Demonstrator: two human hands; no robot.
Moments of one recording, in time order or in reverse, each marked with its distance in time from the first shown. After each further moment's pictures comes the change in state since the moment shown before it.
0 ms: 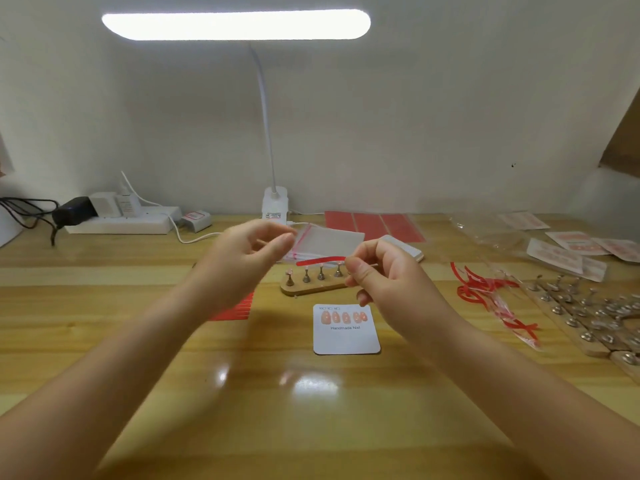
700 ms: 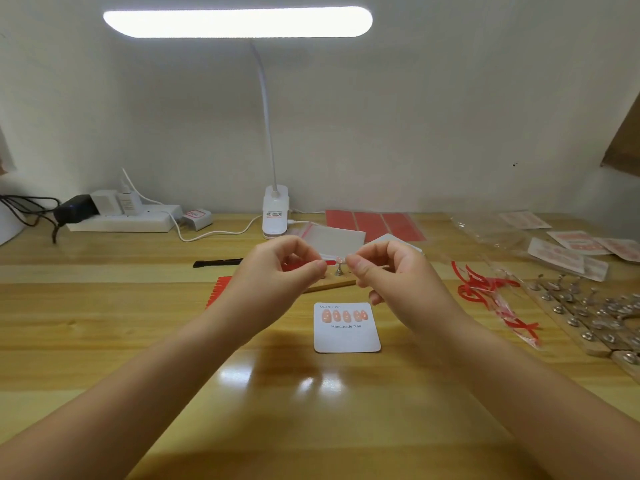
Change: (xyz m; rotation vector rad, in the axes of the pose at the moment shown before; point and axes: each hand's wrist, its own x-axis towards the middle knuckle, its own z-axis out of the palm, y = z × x) left_hand -0.018 0.025 0.035 -0.274 0.007 -0.117; right_hand 0.007 0.010 -0.007 -0.005 0.077 0.021
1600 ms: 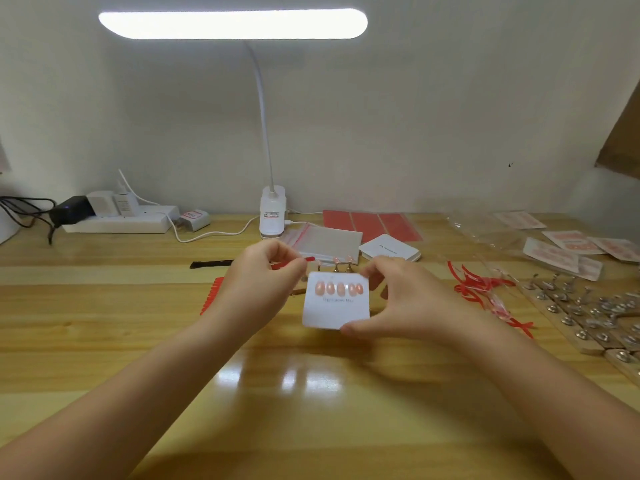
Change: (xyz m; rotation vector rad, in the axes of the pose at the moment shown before) left_hand -0.001 0.003 0.002 0.129 0.172 -0.178; right_hand 0.007 0.006 -0.026 -0.798 -0.268 -0.037
